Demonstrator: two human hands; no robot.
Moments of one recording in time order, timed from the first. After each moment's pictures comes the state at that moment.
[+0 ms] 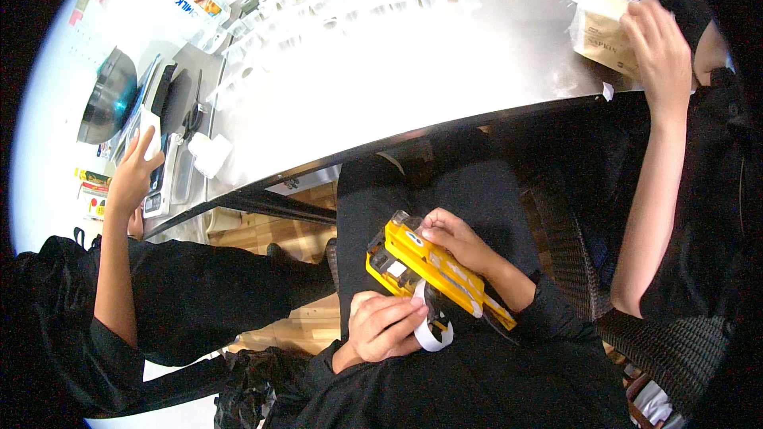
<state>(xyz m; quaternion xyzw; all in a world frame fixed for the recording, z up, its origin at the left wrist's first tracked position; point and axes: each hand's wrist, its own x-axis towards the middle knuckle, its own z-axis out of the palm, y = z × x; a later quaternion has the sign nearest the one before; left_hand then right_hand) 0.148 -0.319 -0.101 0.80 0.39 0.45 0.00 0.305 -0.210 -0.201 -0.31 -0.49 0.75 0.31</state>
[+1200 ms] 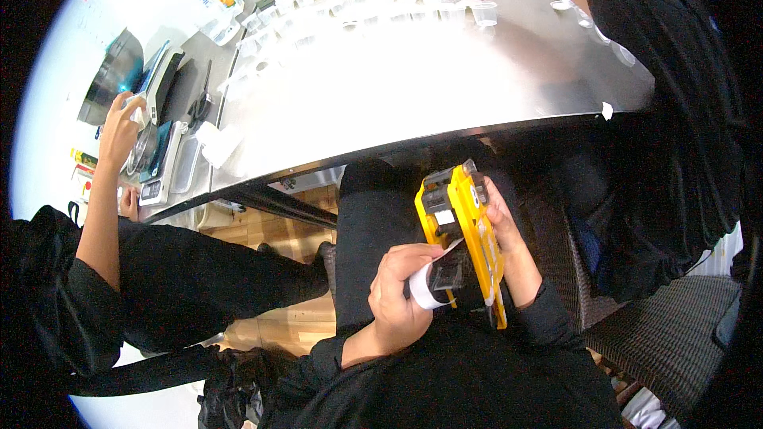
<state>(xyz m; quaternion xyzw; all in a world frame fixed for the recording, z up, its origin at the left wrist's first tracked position) 0.185 -0.283 -0.091 0.64 0.47 0.59 0.13 0.338 -0.180 -0.197 -0.19 -0.30 0.79 0.50</state>
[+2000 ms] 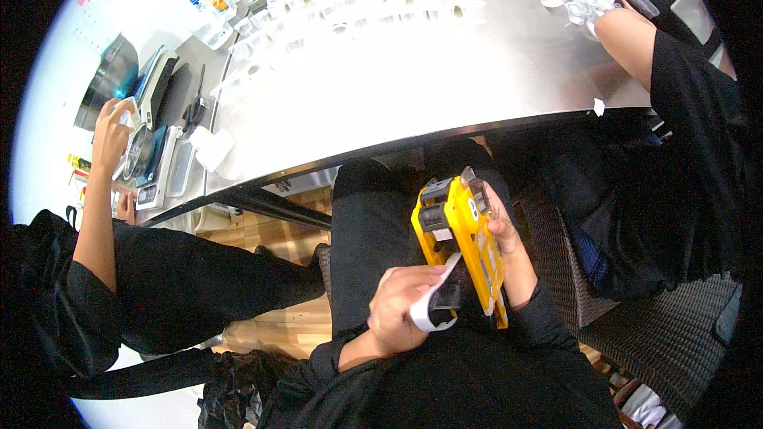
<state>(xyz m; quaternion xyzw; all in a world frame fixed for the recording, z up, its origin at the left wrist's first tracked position) 0.184 -0.293 -0.102 0.70 0.37 0.60 0.13 0.352 -0.185 -0.198 -0.16 -0.30 0.80 0.50</state>
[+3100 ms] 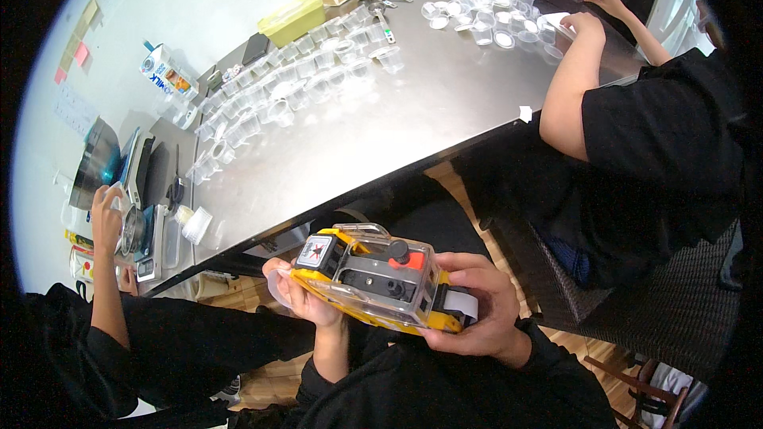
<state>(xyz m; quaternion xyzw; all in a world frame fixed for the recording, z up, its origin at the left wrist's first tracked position) 0.138 -0.228 -0.128 0.47 0.38 0.77 0.20 0.365 -0.261 -0.065 -0.24 -0.69 0.32 0.60</state>
